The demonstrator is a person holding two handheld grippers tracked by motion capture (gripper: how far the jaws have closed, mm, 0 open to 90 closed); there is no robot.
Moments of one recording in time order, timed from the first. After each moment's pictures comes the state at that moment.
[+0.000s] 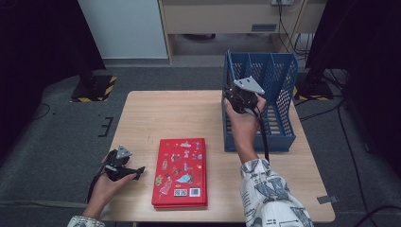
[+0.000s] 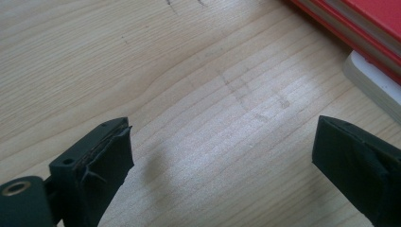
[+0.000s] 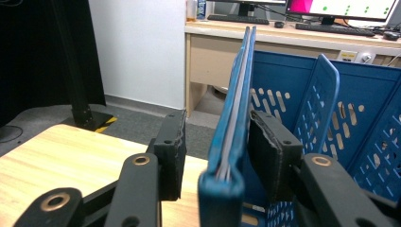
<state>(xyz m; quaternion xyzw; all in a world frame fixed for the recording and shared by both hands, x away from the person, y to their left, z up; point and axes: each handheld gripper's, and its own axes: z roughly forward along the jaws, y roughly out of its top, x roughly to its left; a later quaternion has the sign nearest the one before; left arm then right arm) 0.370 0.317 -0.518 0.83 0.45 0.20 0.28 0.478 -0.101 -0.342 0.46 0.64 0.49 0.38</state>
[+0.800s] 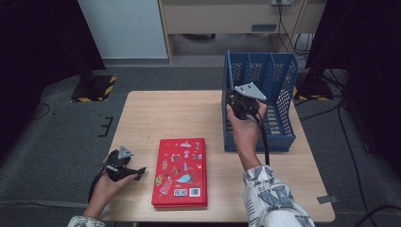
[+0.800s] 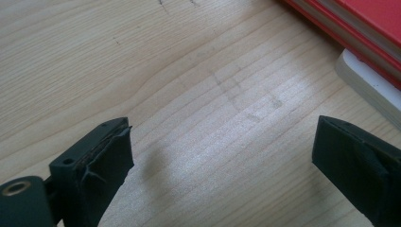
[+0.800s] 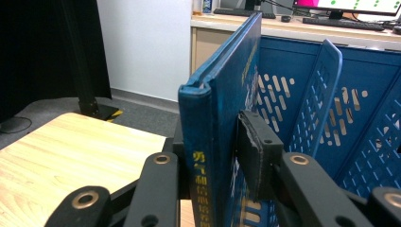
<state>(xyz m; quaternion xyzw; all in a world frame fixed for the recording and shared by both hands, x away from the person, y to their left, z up) 0.369 0.314 -0.519 0.83 0.44 0.19 0.28 0.463 -0.104 -0.348 0.45 0.65 0.49 0.37</state>
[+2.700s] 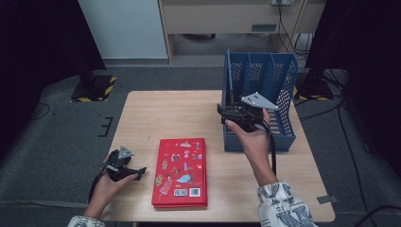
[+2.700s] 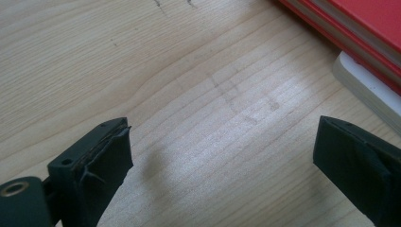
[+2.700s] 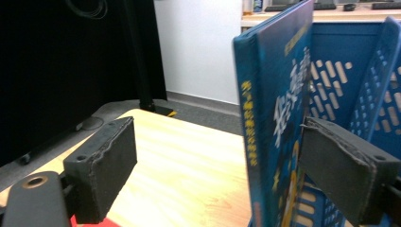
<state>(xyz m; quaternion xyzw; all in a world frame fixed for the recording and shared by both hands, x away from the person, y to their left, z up) 0.370 0.313 -0.518 0.83 0.44 0.19 0.28 0.432 -0.119 -0.356 0.41 0.67 0.55 0.28</state>
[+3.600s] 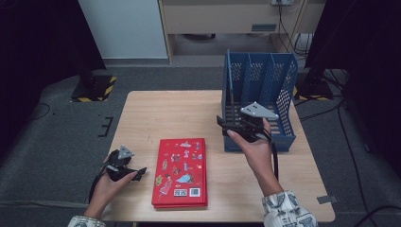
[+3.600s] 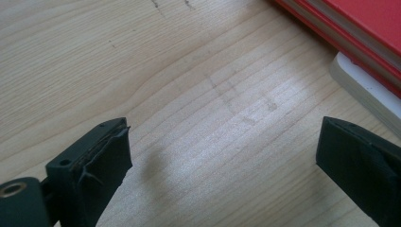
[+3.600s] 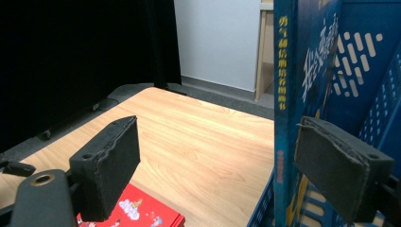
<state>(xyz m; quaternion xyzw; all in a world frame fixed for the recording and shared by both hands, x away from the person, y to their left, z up) 0.369 0.313 -0.519 0.83 0.44 0.19 0.28 0.412 -0.123 -0.371 0.40 0.69 0.54 0.25</state>
